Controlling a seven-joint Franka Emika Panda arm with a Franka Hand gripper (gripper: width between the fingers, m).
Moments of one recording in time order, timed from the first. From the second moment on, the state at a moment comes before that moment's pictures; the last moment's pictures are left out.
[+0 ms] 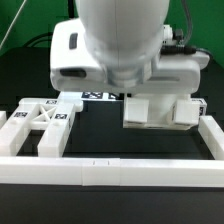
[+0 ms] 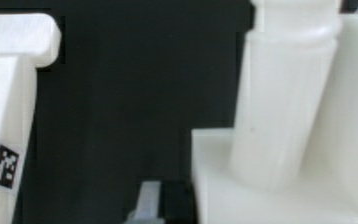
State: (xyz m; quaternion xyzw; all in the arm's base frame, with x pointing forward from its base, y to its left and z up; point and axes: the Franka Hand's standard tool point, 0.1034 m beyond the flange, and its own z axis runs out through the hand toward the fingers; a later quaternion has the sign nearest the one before) arm 0.568 -0.001 0.074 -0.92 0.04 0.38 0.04
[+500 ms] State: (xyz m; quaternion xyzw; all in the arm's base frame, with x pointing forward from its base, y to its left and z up) arm 0.546 0.000 0.067 -0.88 0.04 0.47 0.03
